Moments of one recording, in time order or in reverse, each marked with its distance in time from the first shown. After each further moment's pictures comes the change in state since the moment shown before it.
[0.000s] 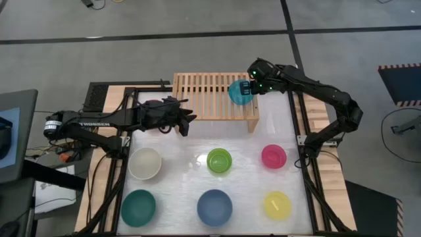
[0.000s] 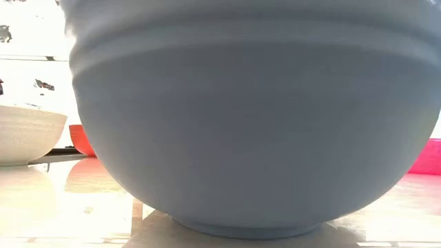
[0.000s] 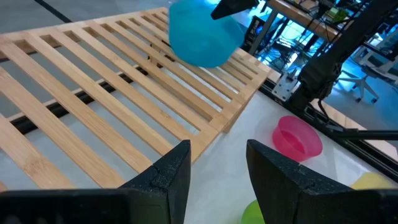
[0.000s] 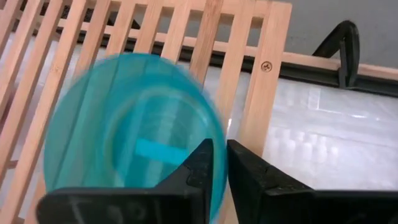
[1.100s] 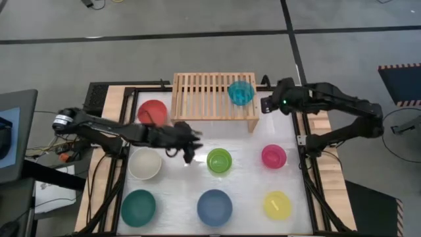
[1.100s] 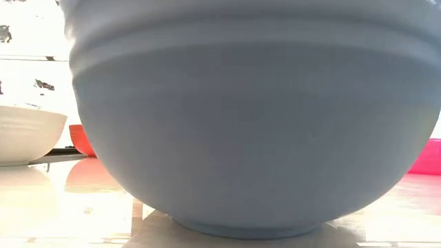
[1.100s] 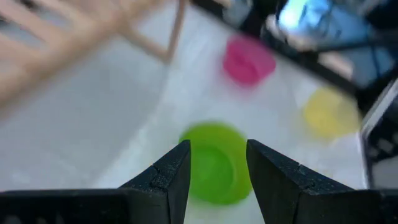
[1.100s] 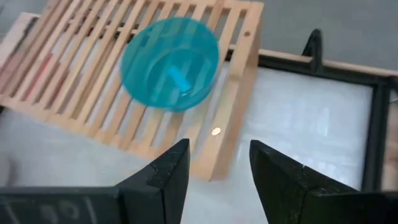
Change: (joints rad) left arm -0.246 0.185 0.000 0.001 0.035 -0.098; right arm 0.420 -0.311 0.000 -0.299 0.279 0.283
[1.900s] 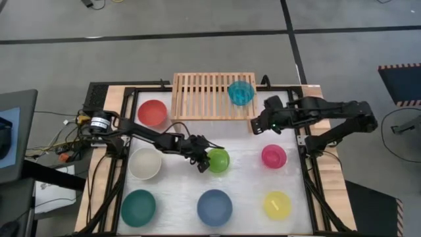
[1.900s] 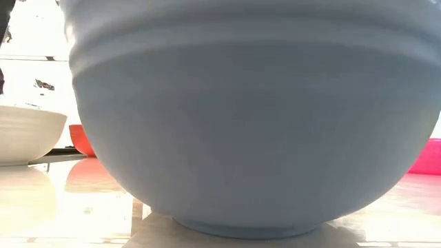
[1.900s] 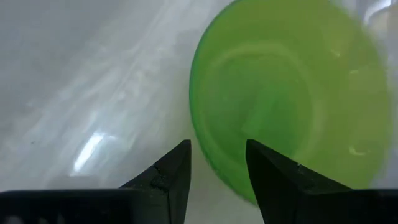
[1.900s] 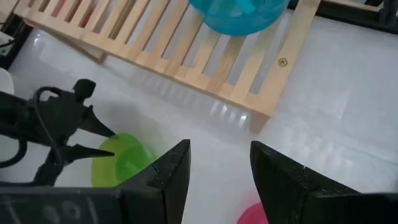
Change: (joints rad) left arm 0.066 0.445 0.000 0.172 0.183 -0.005; right arm 0.225 0.105 -0.001 -0.032 -0.054 0.139
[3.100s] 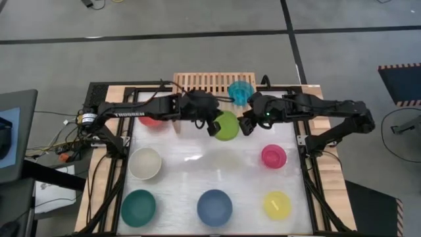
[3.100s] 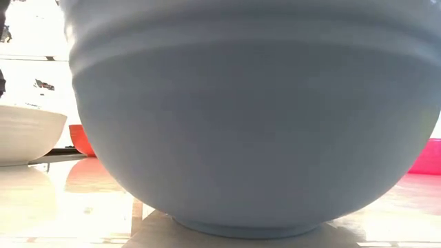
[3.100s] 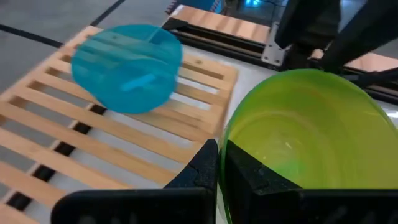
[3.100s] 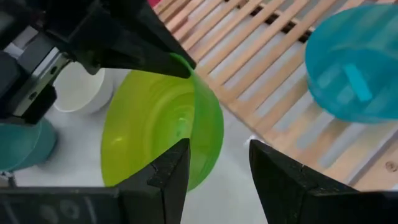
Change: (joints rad) left arm 0.188 -0.120 0.646 -0.487 -0.123 0.409; right arm -0.091 0.044 0.001 0.407 -0.151 -0.460
